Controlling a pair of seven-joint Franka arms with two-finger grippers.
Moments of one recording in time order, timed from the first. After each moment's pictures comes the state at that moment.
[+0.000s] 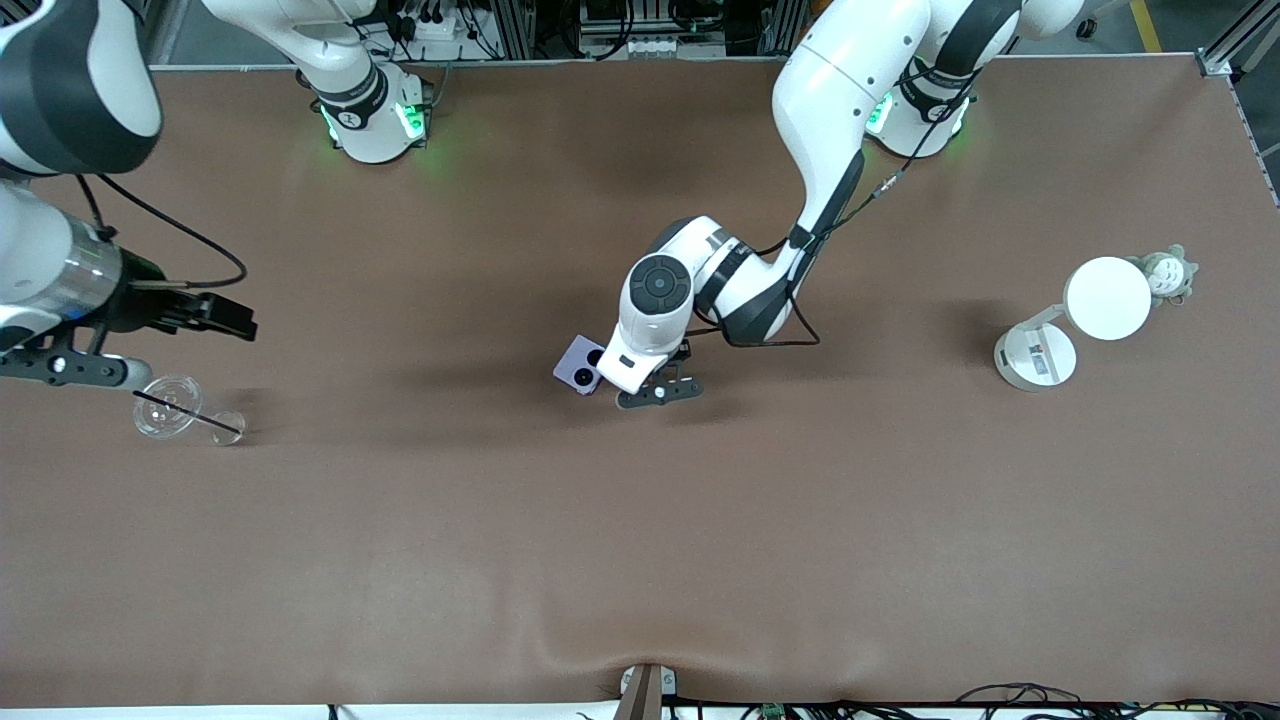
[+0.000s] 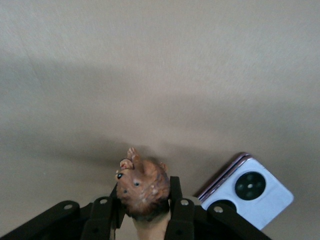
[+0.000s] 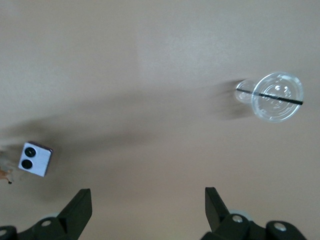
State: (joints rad) left arm -0.74 0.82 -0.05 -1.39 -0.07 2.25 -0.92; right arm 0.07 0.18 0.02 -1.51 0.03 1.59 0.24
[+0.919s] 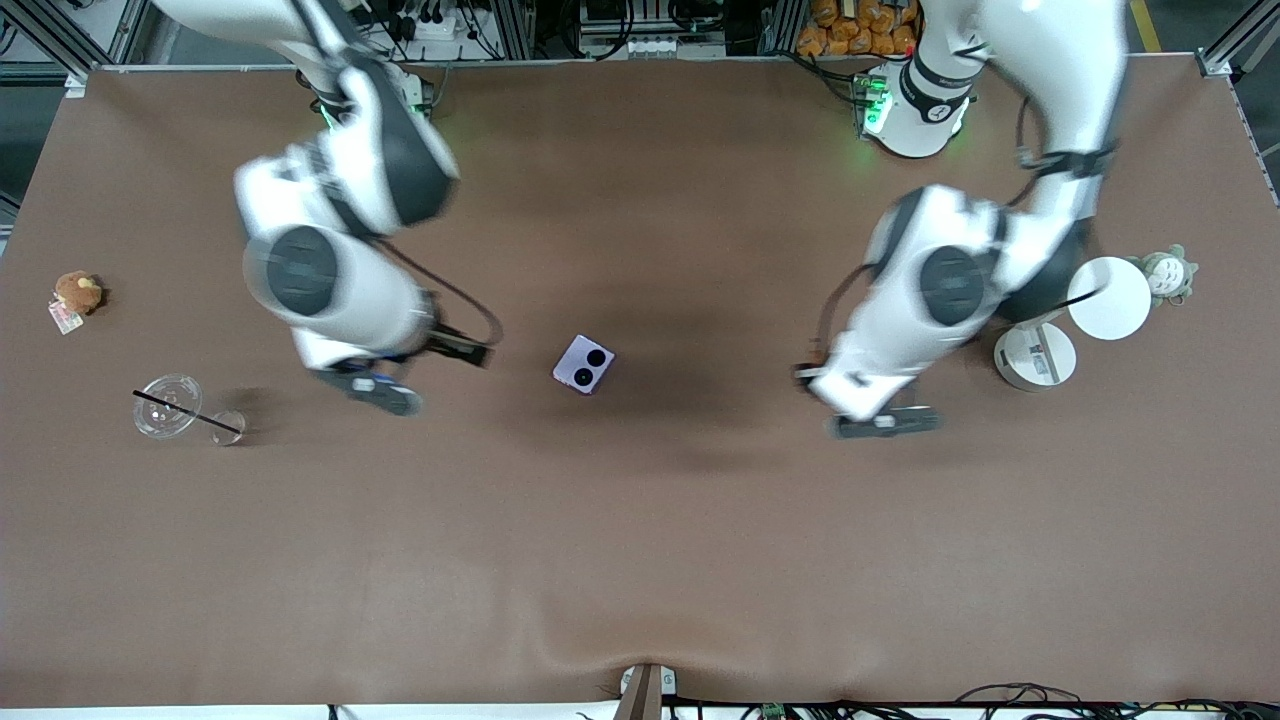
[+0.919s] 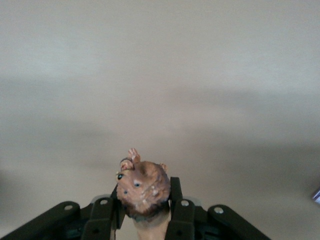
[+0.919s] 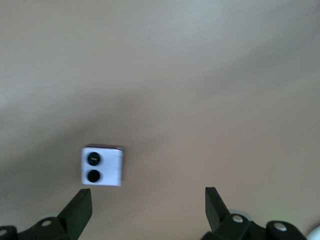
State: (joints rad) left arm -0.31 0.31 -0.03 -1.77 -0.05 2.08 -0.37; right arm 0.46 0.44 0.03 -1.52 0.08 1.80 0.90
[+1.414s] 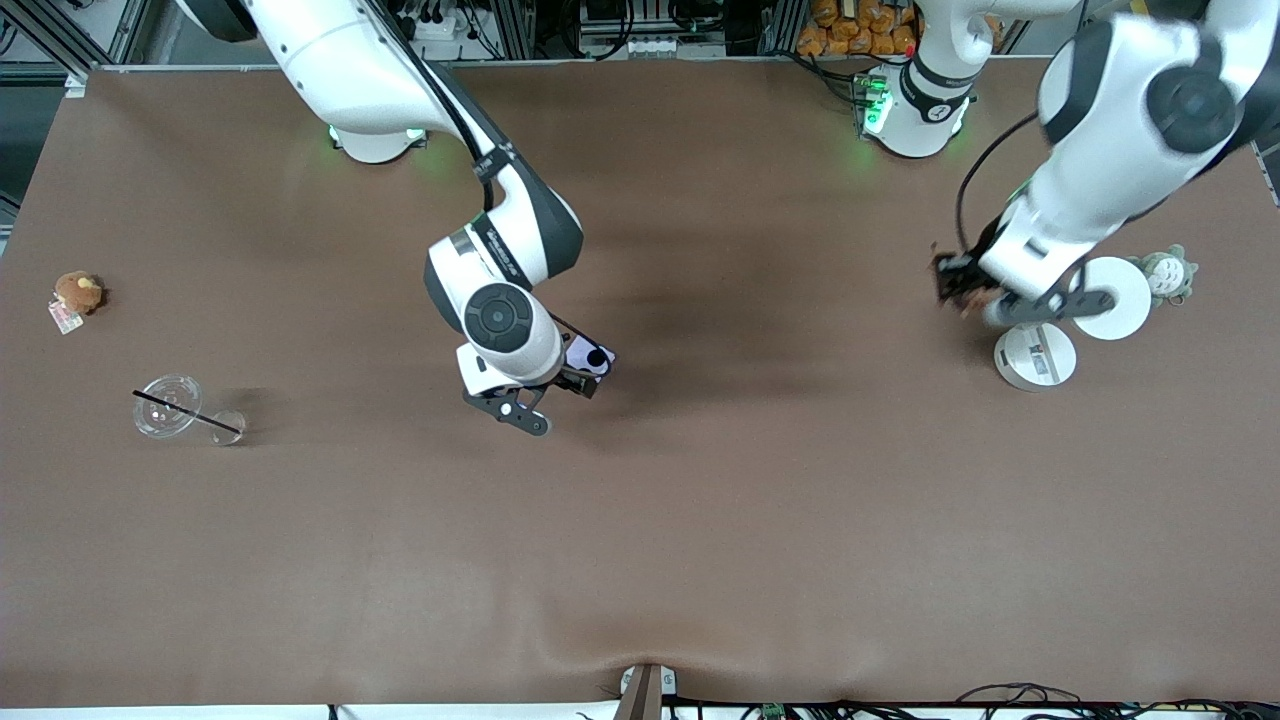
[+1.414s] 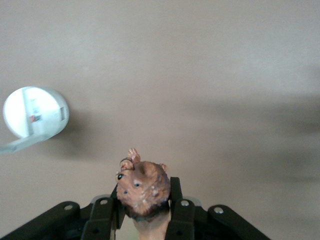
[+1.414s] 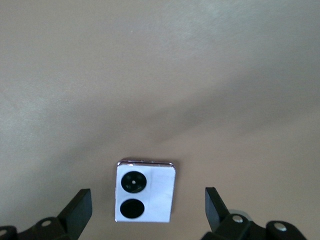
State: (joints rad) left arm -0.15 -0.14 -0.04 -2.10 -0.05 1.93 -0.27; right arm 0.57 0.65 0.02 -1.53 0.08 2.07 1.00
